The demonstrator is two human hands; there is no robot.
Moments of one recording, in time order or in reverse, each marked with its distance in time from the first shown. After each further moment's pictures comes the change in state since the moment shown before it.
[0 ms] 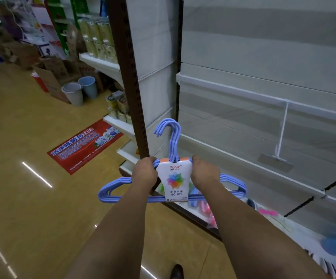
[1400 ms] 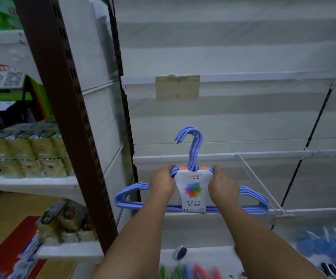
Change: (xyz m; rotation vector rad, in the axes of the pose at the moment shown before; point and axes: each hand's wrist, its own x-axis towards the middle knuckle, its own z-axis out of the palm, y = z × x) left_hand 0.217 0.161 -0.089 -0.092 -0.162 0.748; right_hand 0.132 -0.016 -0.134 0.143 0.573 0.717
